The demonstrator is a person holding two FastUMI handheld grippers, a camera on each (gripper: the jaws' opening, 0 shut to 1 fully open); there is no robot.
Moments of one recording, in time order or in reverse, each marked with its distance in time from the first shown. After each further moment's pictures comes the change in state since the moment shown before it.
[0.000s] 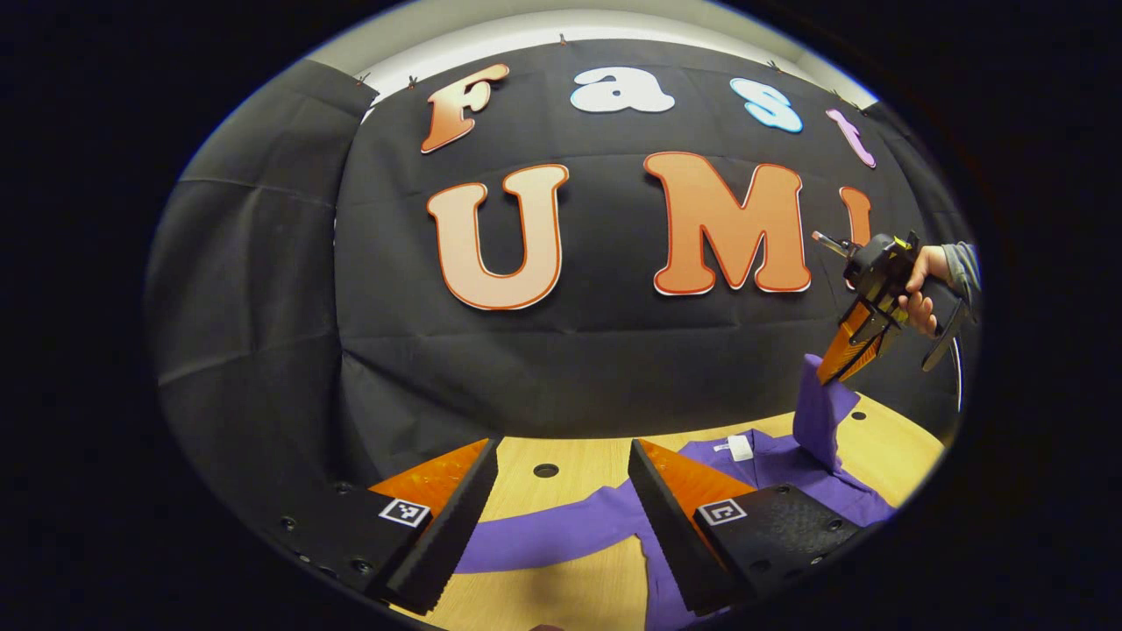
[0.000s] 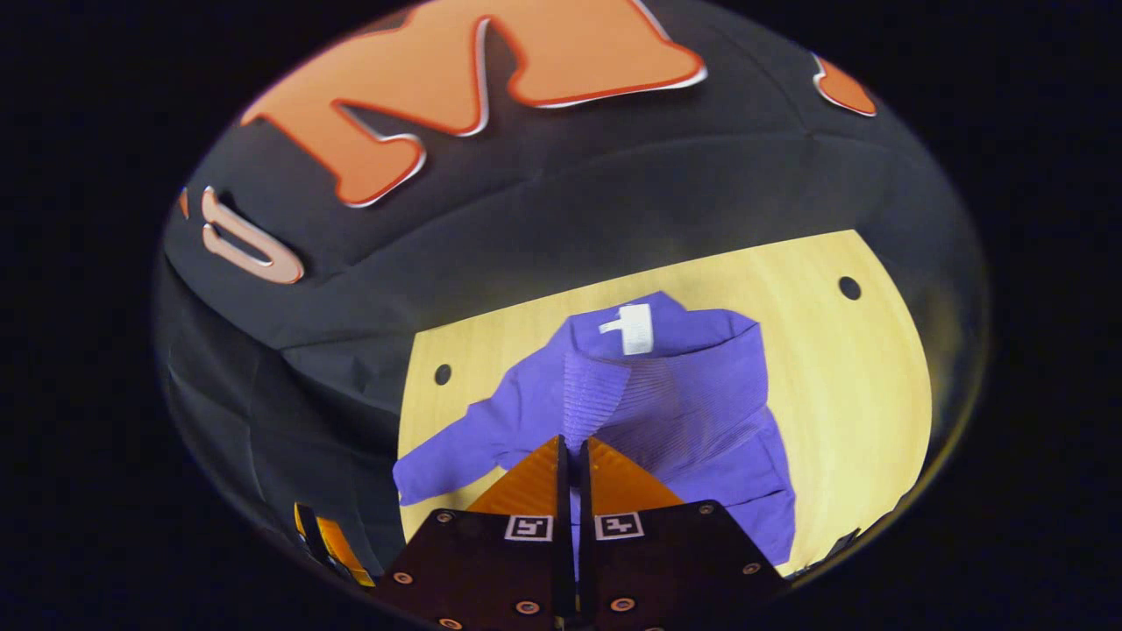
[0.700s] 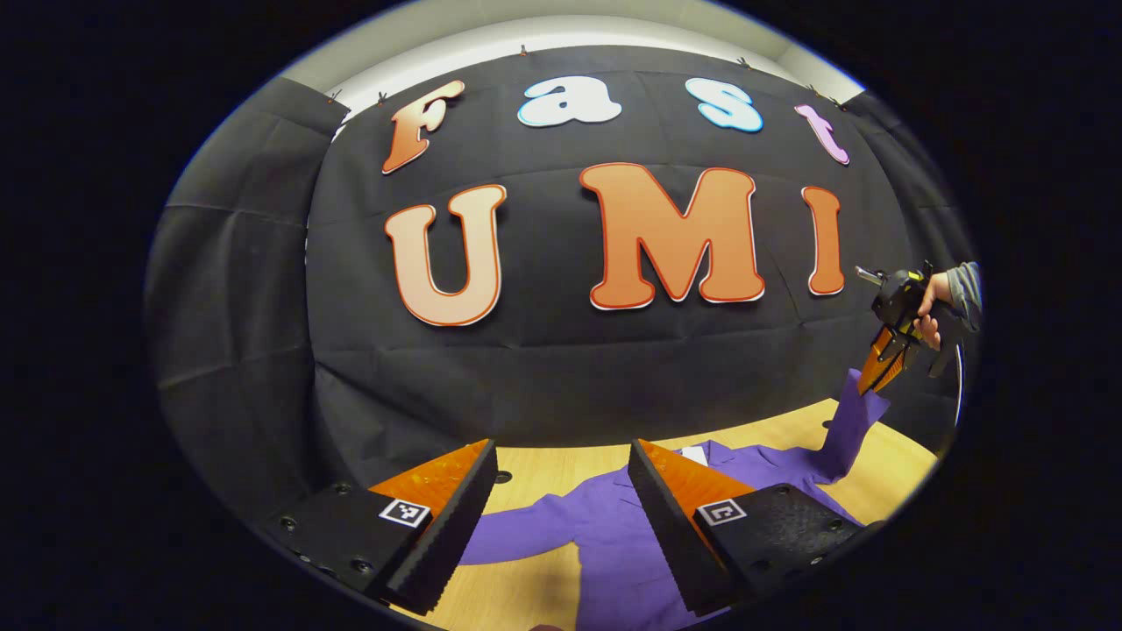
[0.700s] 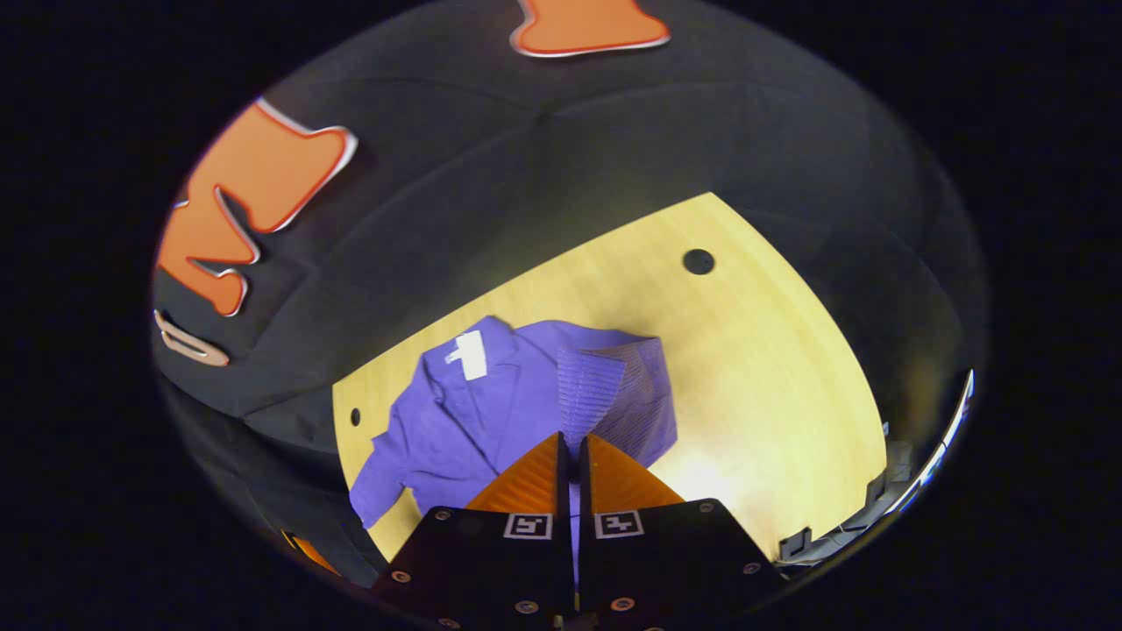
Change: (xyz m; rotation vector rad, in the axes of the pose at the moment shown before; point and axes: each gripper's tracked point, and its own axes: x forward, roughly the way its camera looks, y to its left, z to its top) left arm -0.020 -0.095 0.022 0.016 -0.037 -0.040; right arm -0.053 -0.215 0.017 0.227 -0.009 -0.177
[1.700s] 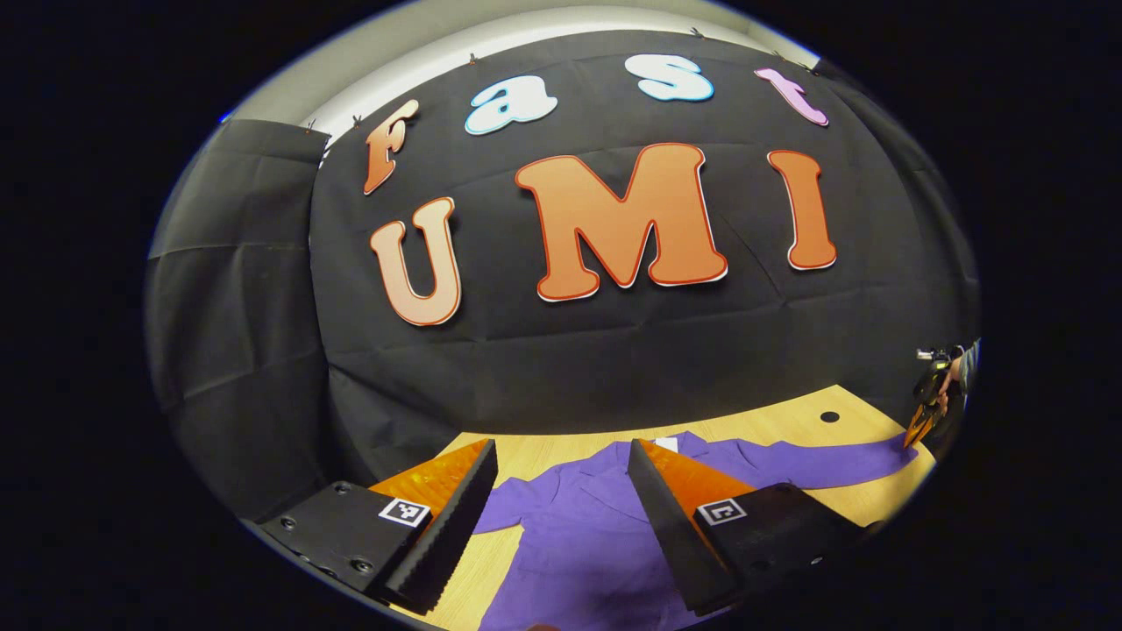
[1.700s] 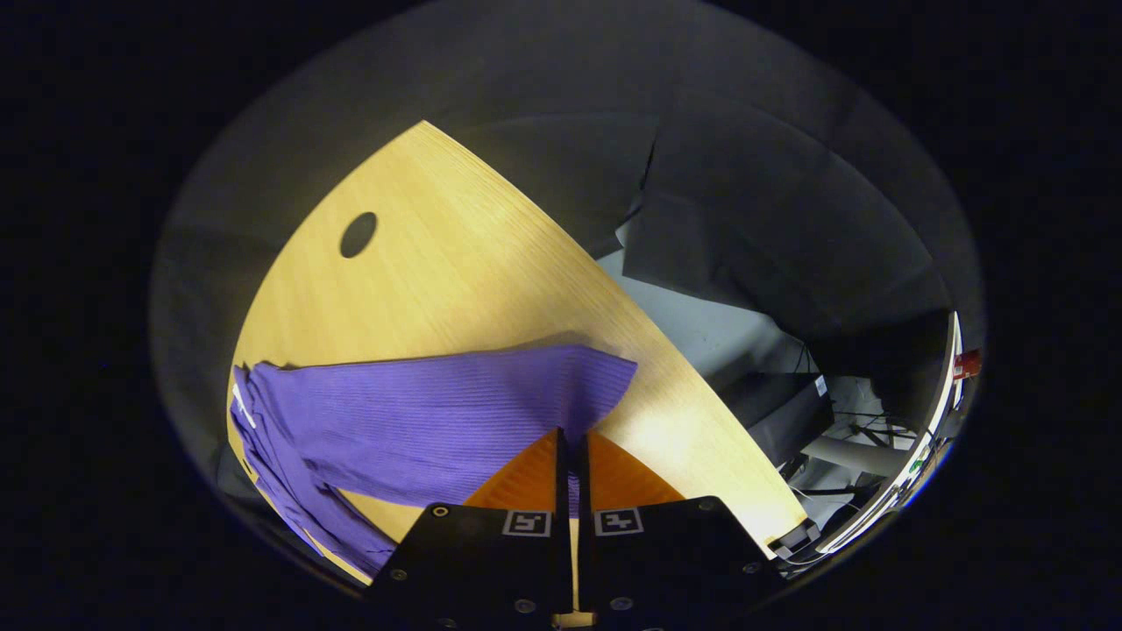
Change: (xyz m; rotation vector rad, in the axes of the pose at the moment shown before) left arm -0.020 -0.159 0.003 0.061 0.042 0.090; right arm 0.104 -0.372 -0.012 0.264 0.185 -0.306
